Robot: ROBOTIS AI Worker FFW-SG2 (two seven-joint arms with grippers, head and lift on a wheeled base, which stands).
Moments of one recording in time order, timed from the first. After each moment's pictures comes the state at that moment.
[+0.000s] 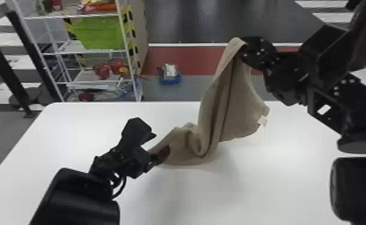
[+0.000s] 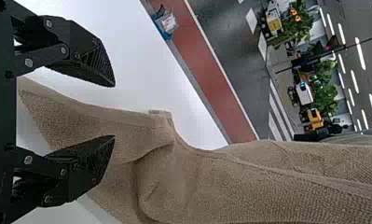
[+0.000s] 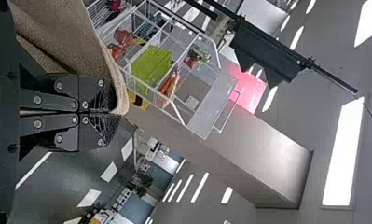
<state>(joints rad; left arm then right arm) 0.04 0.00 -0.08 -1.86 -0.55 0.52 -0.63 -0.09 0.00 0.08 -2.19 0.51 0.32 0.70</state>
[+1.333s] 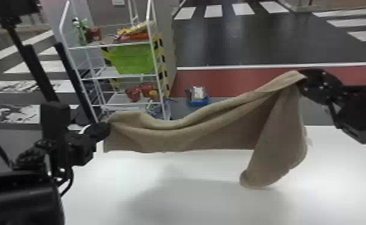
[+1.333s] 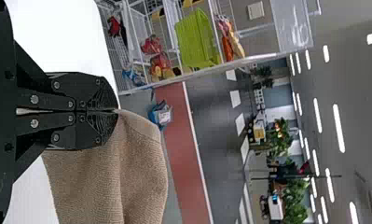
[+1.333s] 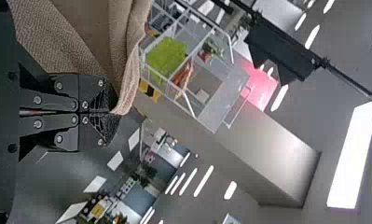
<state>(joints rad) -0.05 0.00 0.39 -2.10 -0.37 0.74 -0.67 -0.04 -0.03 -0.07 -2.17 0.50 0.19 0.80</state>
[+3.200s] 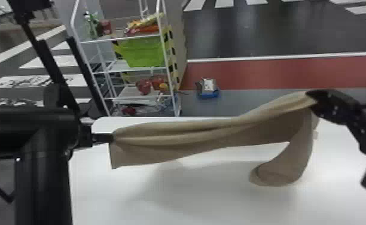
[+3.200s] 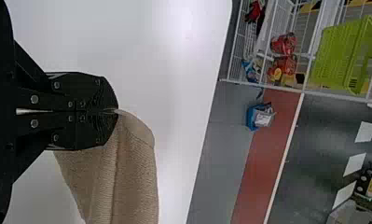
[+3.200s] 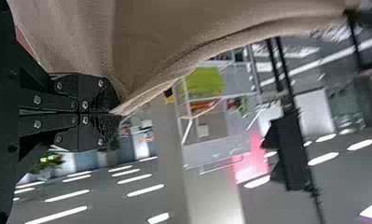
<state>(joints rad) -0.39 0.14 0.32 -1.89 -0.79 1.55 -1.12 0.05 -0.12 -0.20 -2.07 0.91 -0.55 0.78</state>
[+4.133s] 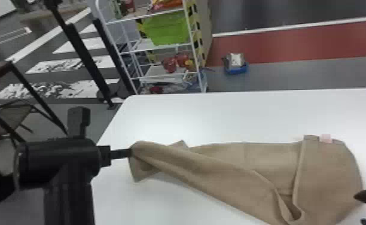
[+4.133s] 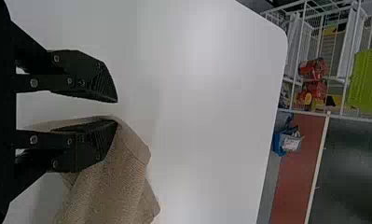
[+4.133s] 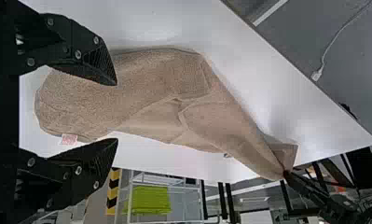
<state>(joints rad) -0.09 0.11 0.44 -2.02 -0.75 1.40 -1.07 0.42 -0.27 -0.32 -2.03 0.87 -0.91 0.86</state>
